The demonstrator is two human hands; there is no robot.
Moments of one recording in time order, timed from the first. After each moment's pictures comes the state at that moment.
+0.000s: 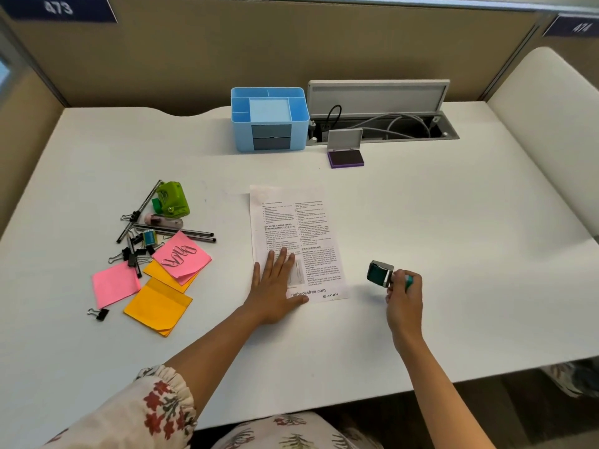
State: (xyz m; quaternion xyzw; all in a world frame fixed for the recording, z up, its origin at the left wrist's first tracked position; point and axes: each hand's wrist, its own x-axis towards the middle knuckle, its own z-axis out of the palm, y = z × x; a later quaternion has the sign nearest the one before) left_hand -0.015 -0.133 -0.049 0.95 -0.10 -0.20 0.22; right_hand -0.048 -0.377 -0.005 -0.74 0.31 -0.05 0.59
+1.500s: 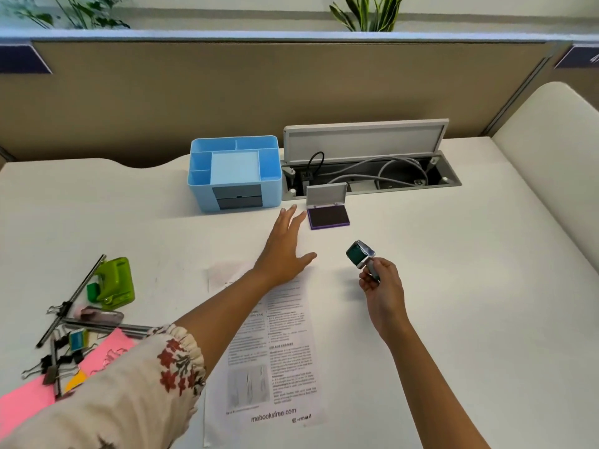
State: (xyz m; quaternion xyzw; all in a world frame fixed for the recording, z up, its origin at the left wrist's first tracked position) left_hand 0.243 -0.216 -0.005 0.95 -0.08 -0.06 0.31; right_hand 0.167 -0.406 0.010 -0.55 0.30 0.01 0.78
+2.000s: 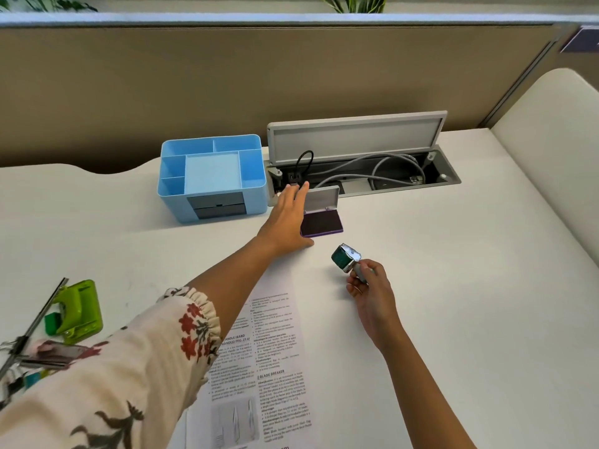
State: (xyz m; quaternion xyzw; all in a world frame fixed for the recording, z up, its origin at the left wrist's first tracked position) left_hand 0.337 -0.239 -0.010 0.95 -0.14 -0.10 0.25; right_hand 0.198 -0.408 -0.012 -0.56 0.28 0.04 0.78
